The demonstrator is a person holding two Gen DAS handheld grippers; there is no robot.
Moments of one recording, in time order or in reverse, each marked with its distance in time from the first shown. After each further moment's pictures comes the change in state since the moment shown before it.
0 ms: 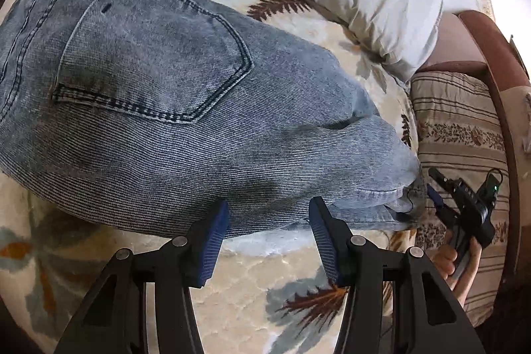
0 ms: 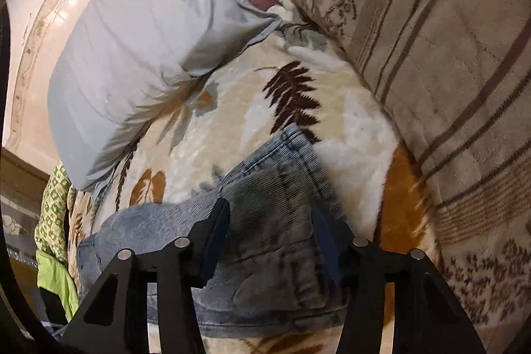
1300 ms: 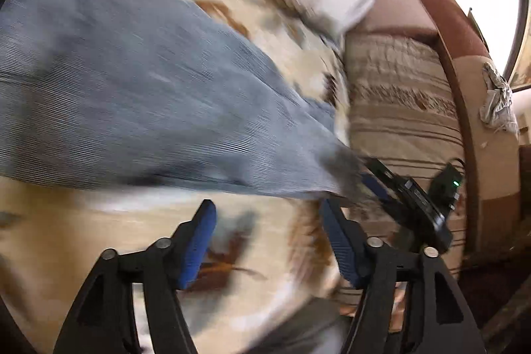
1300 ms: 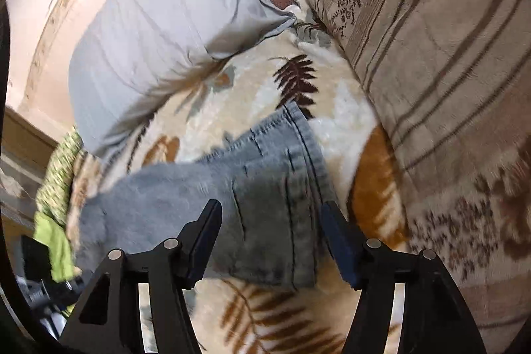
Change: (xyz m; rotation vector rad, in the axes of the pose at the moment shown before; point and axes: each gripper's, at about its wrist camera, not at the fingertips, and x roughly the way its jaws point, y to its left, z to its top) left arm 0.034 -0.100 -0.027 0.012 0.152 -0.231; right arm -0.047 -0.010 -0.026 -0.100 0.043 0.037
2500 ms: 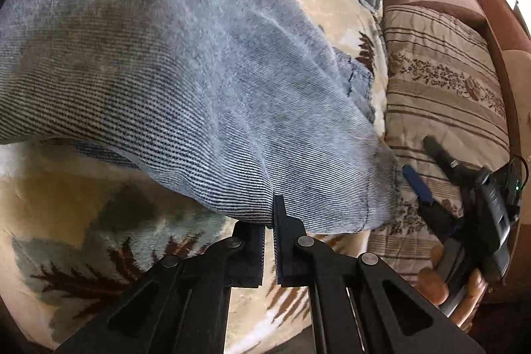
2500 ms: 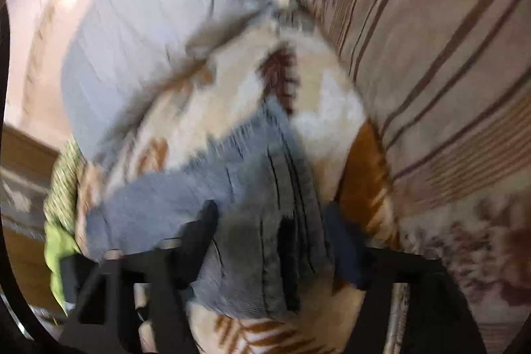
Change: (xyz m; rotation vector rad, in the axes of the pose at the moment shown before) left arm 0.104 -0.020 -0.008 -0.088 0.042 0.136; right arm 0.007 -0.022 0.021 0.066 0.028 0.041
